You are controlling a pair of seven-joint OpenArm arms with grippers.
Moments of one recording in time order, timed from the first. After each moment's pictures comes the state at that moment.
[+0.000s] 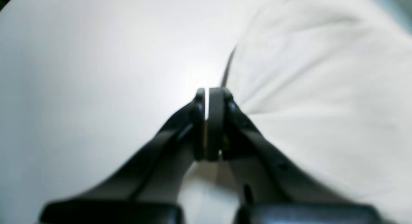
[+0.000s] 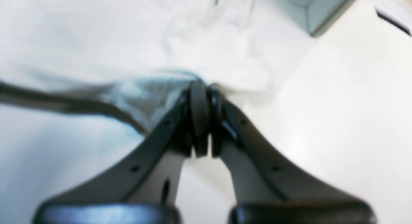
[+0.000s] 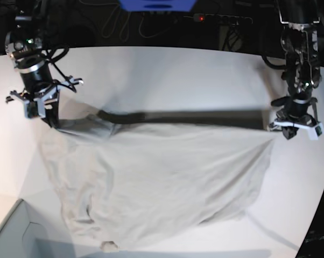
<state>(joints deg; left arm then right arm) 8.1 -16.3 -13.4 78.9 -34.6 0.7 13.2 -27.6 5.8 17.1 108.5 -1.7 20.7 -10.2</state>
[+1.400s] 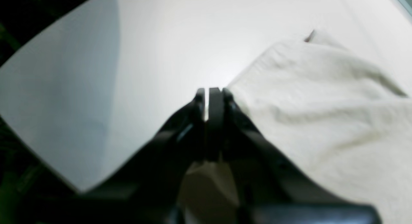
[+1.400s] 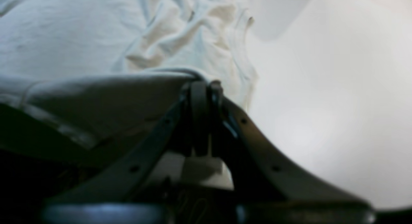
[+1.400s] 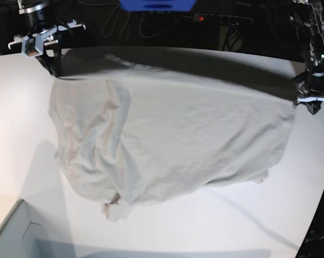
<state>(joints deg) 16.0 -13.3 -27.9 83.9 -34.3 0.1 13.6 -44.2 0.3 22.3 104.1 -1.9 25.3 11.9</state>
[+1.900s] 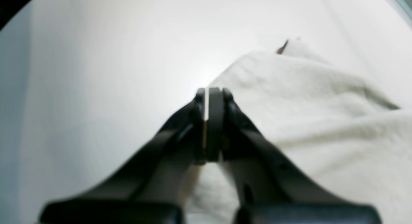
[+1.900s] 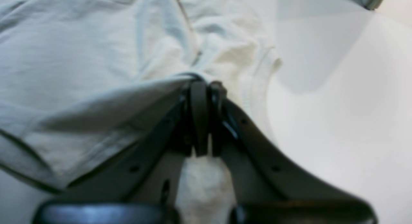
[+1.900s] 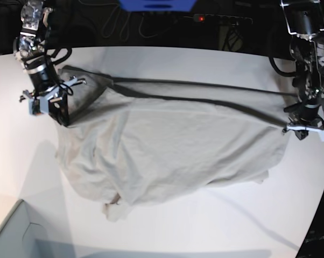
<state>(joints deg) 2.2 -18.3 -17.6 69.6 -34.3 0.0 13.3 -16.8 4.0 23.6 85.9 -2.8 33.5 2.4</state>
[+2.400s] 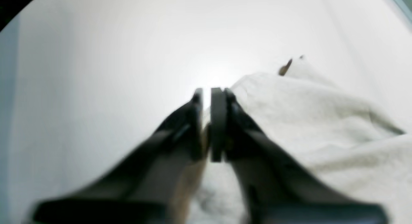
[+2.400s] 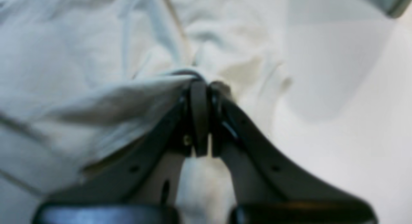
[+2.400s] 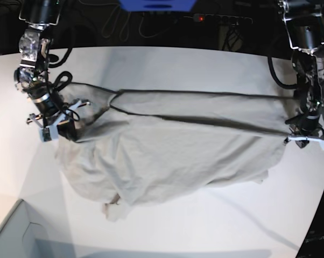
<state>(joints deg) -3.4 -18.7 -17.3 64.4 -34.1 0.3 13.6 -6.5 7.0 18.6 78.5 -2.4 33.5 -8.7</state>
